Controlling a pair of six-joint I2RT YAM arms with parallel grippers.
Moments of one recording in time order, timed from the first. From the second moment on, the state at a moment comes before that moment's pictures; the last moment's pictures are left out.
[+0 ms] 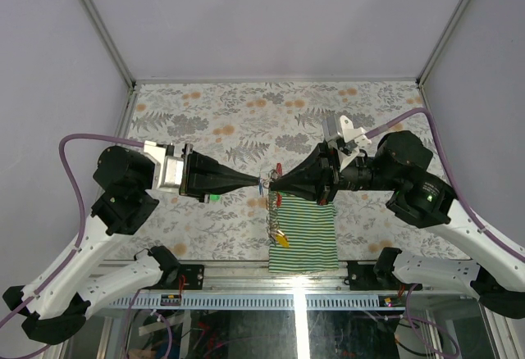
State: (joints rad) left arm -0.73 0.81 1.11 0.15 0.96 -0.02; right arm 0.99 0.95 1.27 -0.18 -0.60 0.18
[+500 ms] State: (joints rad) left arm -0.73 0.82 1.11 0.15 0.97 -0.03; right arm 0.99 0.95 1.27 -0.18 -0.59 0.18
